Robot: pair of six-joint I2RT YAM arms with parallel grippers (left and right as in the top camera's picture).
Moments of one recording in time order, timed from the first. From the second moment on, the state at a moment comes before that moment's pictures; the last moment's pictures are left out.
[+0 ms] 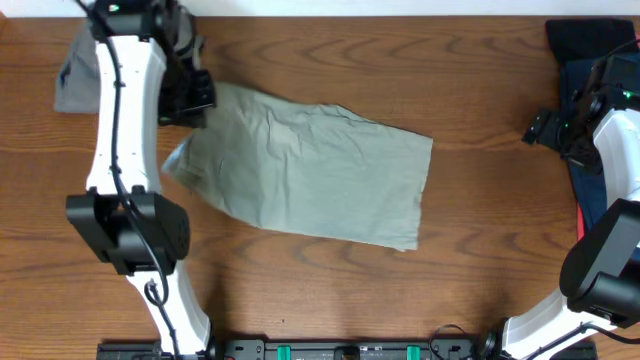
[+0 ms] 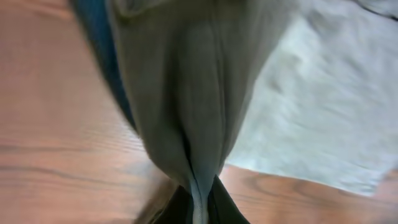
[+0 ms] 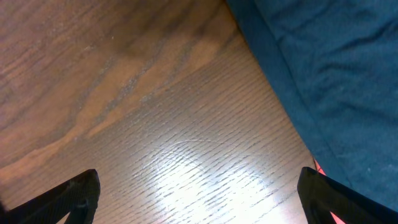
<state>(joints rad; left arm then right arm) -0.02 2.06 2.21 -1.70 0.09 -0.17 -0.33 1.85 1.45 -0.91 0.06 0.22</state>
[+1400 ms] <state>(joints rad) -0.57 1.94 2.13 -1.64 0.04 -0.38 -0.33 1.85 1.45 -0.91 0.06 0.22</state>
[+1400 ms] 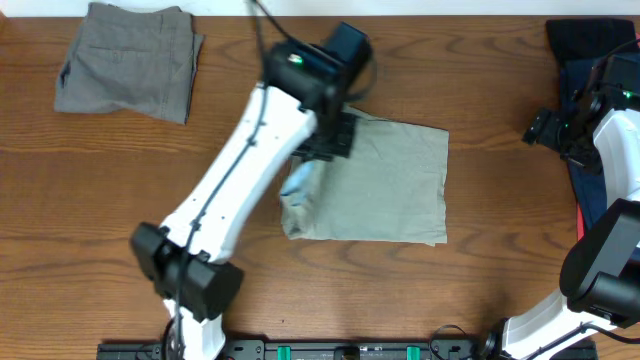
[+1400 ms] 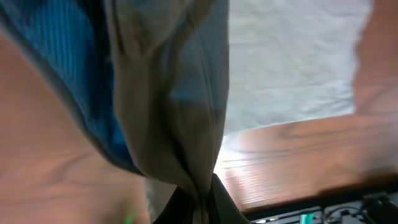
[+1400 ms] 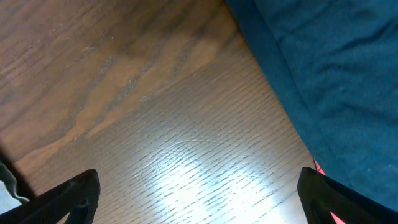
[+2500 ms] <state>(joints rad) -0.34 1.71 2.20 -1.70 -0.03 -0.29 -0.33 1.85 1.45 -0.91 0.06 0.22</state>
